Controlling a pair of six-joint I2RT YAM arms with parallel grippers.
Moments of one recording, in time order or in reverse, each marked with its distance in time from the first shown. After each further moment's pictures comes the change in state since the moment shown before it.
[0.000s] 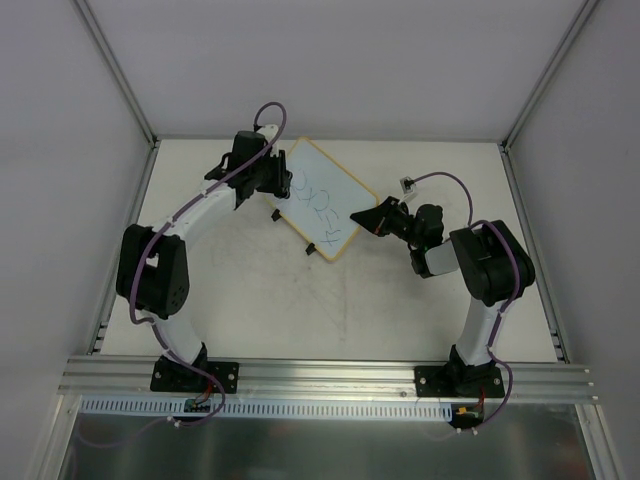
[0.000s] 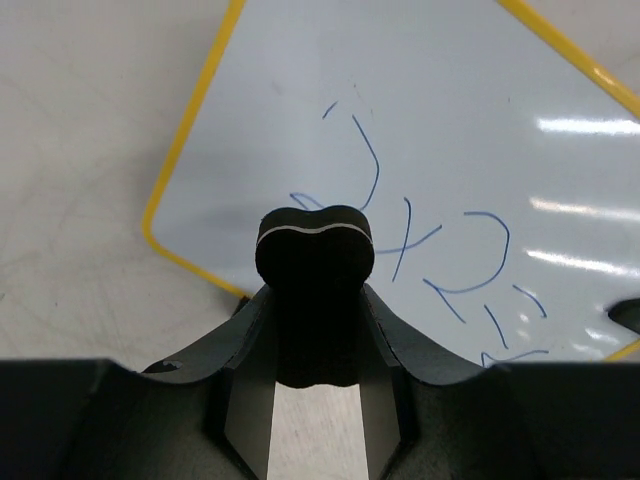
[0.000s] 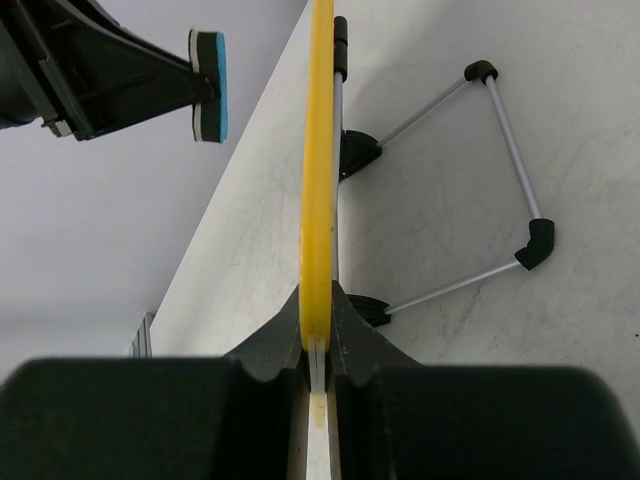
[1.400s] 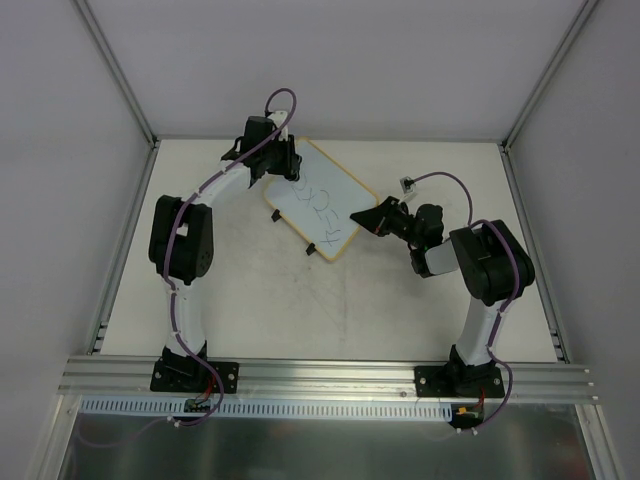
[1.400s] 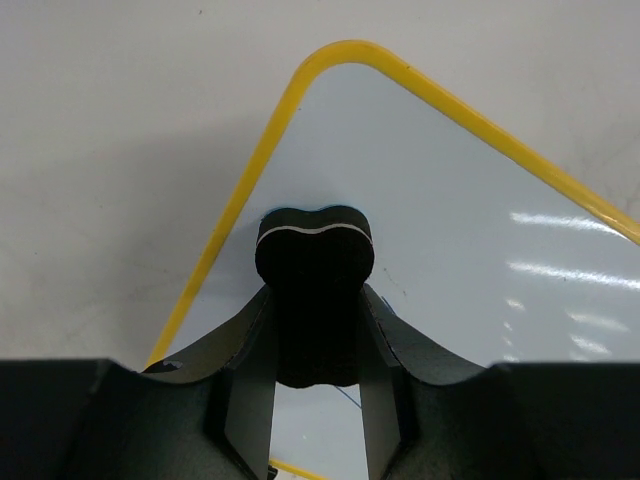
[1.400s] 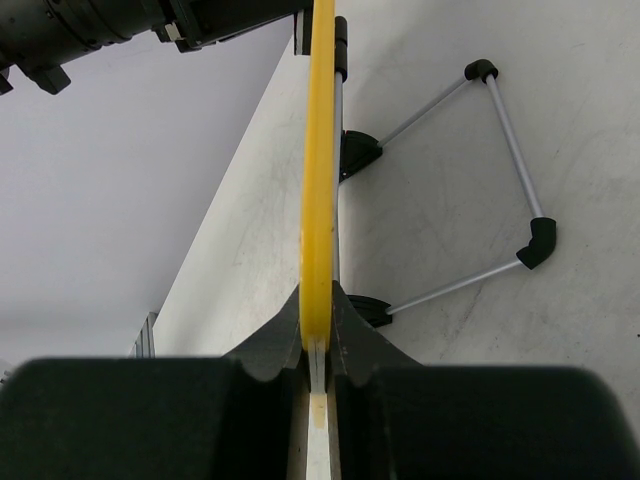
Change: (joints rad) left arm 0.033 0.344 0.322 0.062 0.078 0.023; right arm 0.000 0.004 0.004 0.000 -0.007 0.008
